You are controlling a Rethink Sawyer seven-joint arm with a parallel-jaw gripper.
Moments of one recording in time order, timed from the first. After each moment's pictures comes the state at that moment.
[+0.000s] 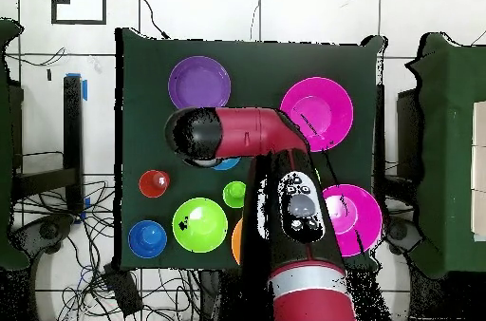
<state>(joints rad) -0.23 -0.70 0.15 1.57 -0.18 0.75 1.82</state>
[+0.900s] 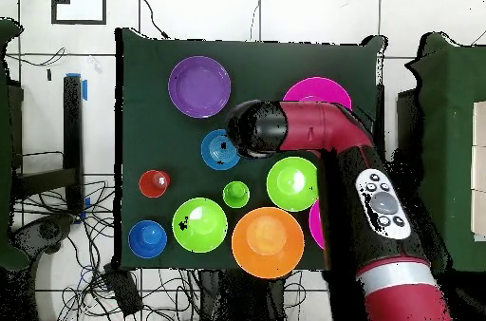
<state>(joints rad) -0.52 -0.69 0.37 1.57 -0.36 0.75 1.66</state>
